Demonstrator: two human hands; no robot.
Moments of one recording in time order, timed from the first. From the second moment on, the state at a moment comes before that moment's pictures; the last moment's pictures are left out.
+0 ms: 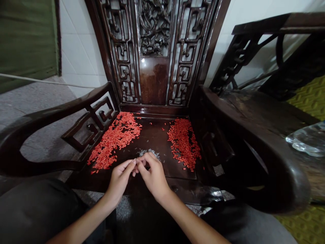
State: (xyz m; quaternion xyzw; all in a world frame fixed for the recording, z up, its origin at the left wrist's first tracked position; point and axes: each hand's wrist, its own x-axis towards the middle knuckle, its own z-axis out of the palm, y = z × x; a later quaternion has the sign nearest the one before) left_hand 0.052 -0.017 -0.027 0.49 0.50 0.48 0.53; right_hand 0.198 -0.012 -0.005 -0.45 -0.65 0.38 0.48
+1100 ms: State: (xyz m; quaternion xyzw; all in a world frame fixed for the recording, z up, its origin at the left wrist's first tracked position) left_hand 0.052 -0.017 -0.031 0.50 0.49 0.48 0.53; right_hand 0.200 -0.010 -0.016 -0.45 -0.62 0.44 0.47
